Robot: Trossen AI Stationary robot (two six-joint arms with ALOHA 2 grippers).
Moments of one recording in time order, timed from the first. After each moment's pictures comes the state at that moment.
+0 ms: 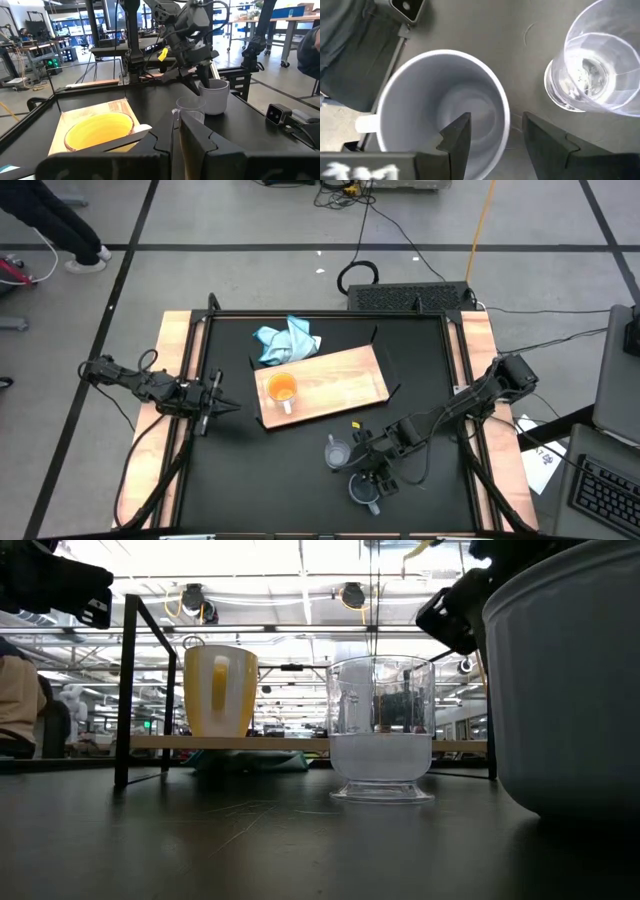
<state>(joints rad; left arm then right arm) -0.37 0.03 0.16 -0.14 -0.18 0.07 0.45 1.69 1.11 -0.44 -0.17 0.20</state>
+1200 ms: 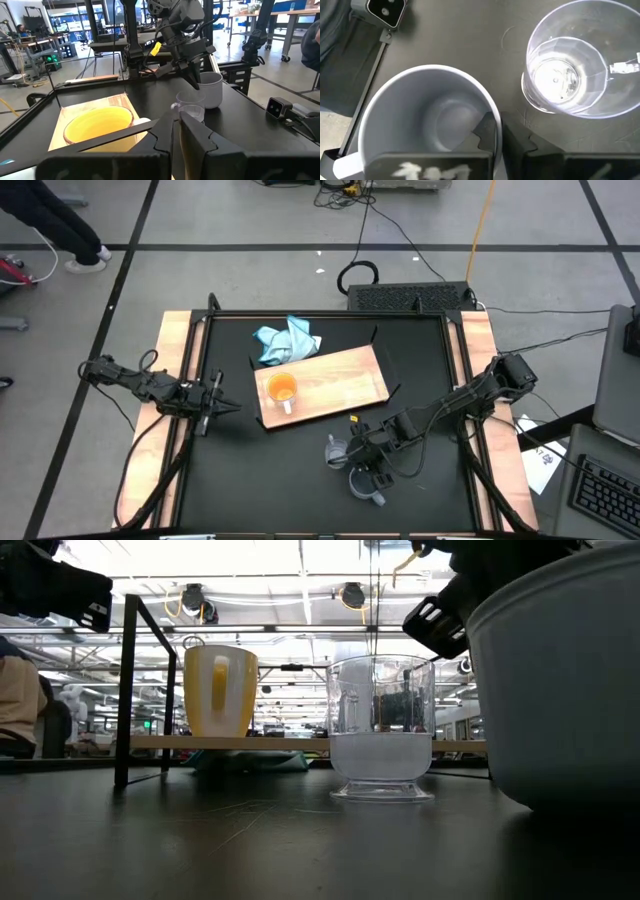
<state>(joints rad) -0.37 0.03 0.16 -0.17 -0.18 0.07 0.41 1.69 1.11 -0.44 -0.15 0.17</state>
